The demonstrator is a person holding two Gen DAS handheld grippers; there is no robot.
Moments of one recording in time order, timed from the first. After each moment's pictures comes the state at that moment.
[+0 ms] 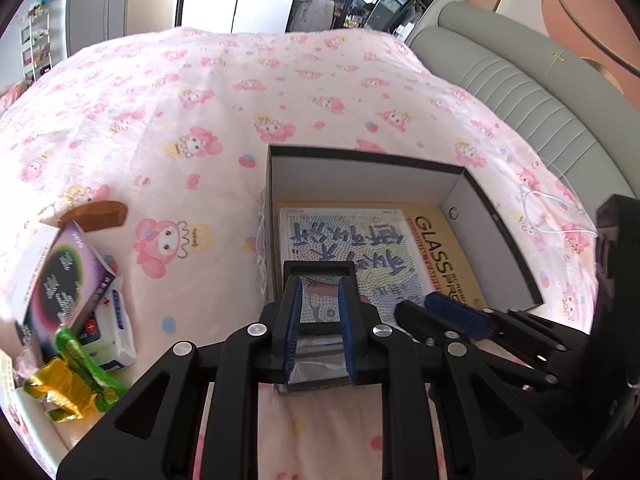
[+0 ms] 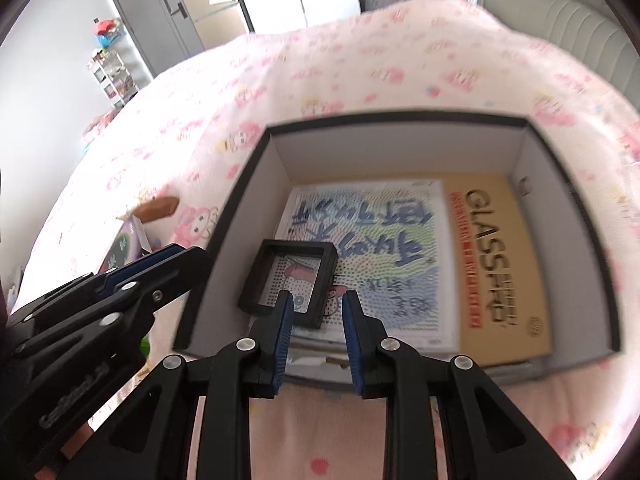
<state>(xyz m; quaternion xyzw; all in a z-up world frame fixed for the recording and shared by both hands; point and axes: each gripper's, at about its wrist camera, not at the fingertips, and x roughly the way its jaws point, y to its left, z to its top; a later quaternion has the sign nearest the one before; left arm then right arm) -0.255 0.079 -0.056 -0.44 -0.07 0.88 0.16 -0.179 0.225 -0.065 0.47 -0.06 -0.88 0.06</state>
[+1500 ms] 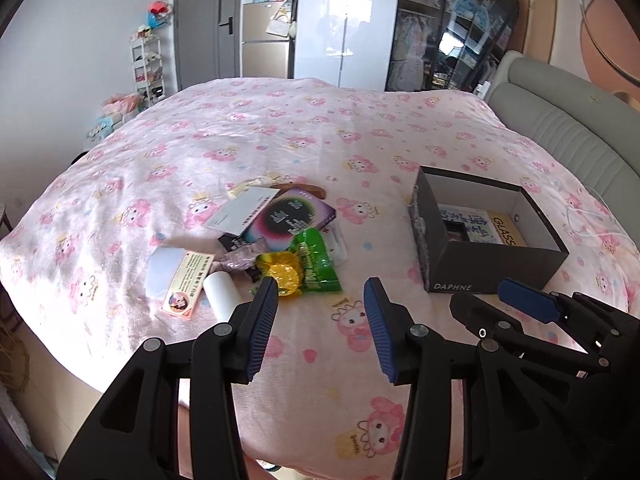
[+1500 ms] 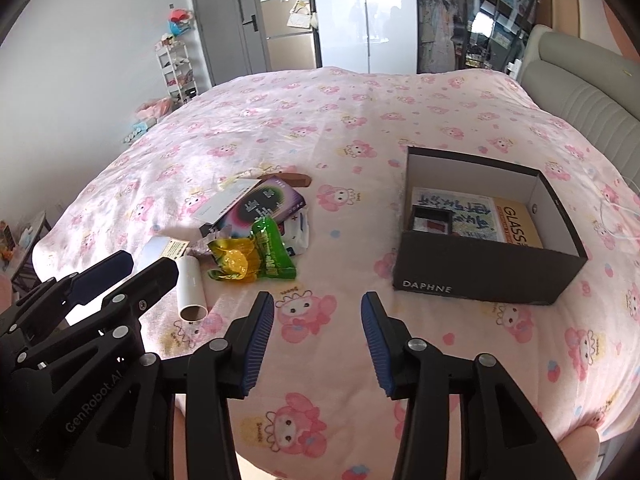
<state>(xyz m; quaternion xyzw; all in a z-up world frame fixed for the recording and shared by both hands) -0.033 -0.093 -0.008 -0.37 -0.06 0.93 -0.02 -0.057 0.050 -0.009 0.41 0.02 -0.90 0.13</state>
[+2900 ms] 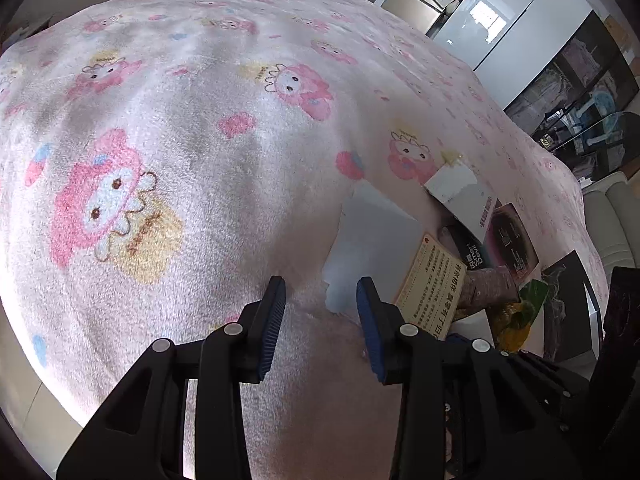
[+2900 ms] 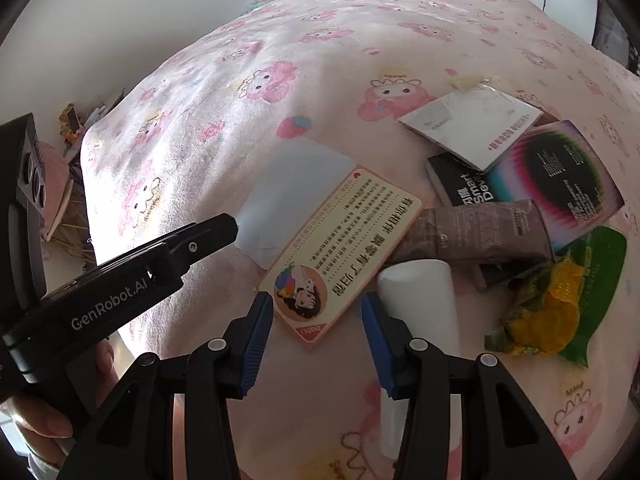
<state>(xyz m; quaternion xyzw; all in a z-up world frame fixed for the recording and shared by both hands) -0.103 -0.375 -0.185 -0.44 -0.29 0.84 -0.12 -0.158 -0.220 -0.167 0.54 0.09 -0.77 0.34</state>
